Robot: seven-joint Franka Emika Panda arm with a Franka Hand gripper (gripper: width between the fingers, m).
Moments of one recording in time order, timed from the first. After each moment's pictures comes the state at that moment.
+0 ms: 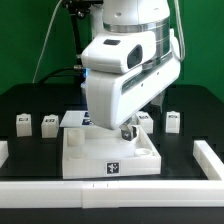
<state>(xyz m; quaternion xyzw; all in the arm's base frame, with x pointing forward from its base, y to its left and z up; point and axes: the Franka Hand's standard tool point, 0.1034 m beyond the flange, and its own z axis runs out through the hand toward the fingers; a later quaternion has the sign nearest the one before) 0.584 0.037 0.086 -0.89 -0.44 0.05 0.09</state>
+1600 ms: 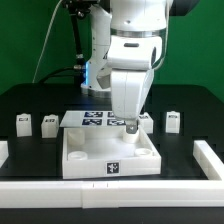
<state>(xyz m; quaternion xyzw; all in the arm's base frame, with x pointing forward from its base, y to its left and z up) 0.513 0.035 0.067 -0.79 -0.61 0.03 0.04</state>
